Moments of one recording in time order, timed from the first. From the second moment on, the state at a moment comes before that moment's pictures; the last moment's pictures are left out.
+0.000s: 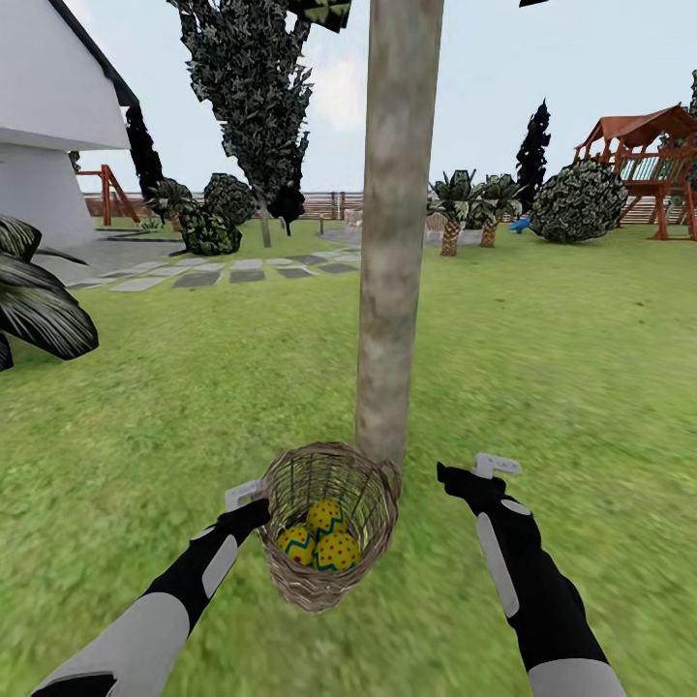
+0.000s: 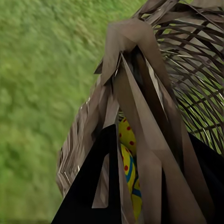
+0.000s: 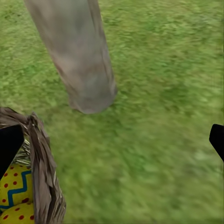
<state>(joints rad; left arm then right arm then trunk) -0.71 -0.04 0.11 -0.43 0.25 0.07 -0.03 -0.47 0.08 -0.07 -1.26 -0.12 0.50 -0.15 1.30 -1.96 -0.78</state>
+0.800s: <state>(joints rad) -0.71 -0.04 0.11 -0.43 0.25 0.07 -0.03 -0.47 0.09 -0.07 -1.24 -0.12 0.50 -0.15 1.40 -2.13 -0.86</state>
